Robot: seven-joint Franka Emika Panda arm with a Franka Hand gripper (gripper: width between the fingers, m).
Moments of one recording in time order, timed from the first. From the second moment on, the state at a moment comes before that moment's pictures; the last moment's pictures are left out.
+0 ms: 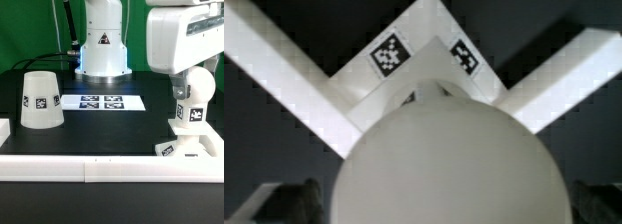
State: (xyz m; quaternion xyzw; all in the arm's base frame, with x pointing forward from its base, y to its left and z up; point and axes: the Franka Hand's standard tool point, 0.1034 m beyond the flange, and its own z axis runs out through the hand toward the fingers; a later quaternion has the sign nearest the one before) arm 0.612 0.101 0.116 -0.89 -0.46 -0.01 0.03
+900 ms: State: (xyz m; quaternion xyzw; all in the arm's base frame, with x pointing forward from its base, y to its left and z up) arm 0.614 0.094 0.116 -0.93 -0.36 0.00 0.03
